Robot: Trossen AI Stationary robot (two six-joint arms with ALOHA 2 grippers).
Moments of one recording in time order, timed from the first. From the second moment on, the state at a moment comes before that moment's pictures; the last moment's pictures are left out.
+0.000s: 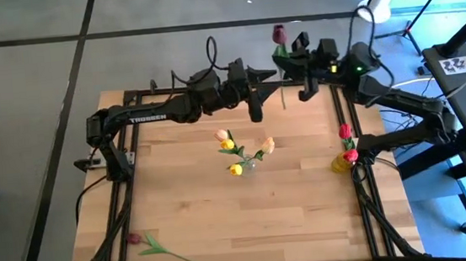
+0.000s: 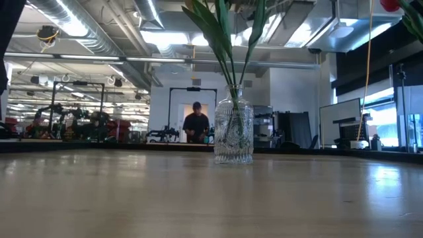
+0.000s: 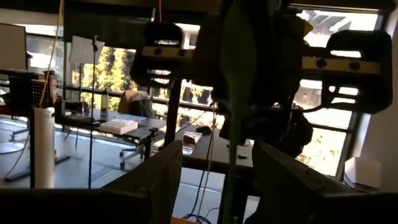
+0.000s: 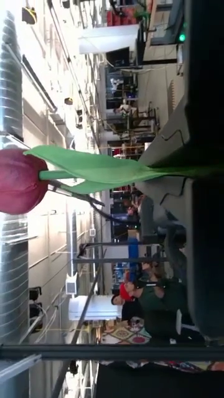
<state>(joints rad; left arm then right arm) 0.20 1.78 1.59 0.39 -0.05 -0.12 -0.45 1.16 1.16 0.50 -0.38 0.21</state>
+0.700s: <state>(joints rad) 0.20 1.75 1.59 0.16 -0.13 -0.05 -0.45 1.20 1.16 0.40 -0.41 0.29</state>
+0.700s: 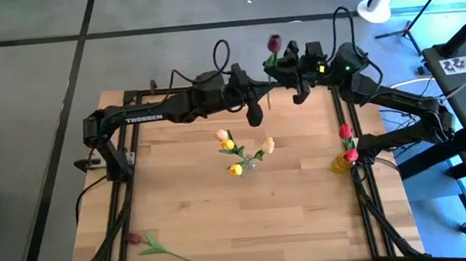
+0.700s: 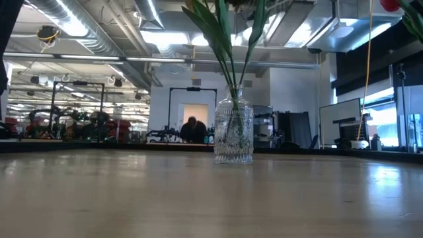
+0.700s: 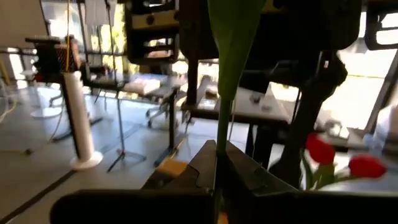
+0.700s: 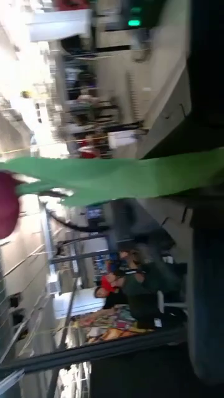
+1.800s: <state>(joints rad) 0.17 1.56 1.59 -0.34 -0.09 -0.03 -0.45 1.05 1.16 0.13 -0.39 0.25</state>
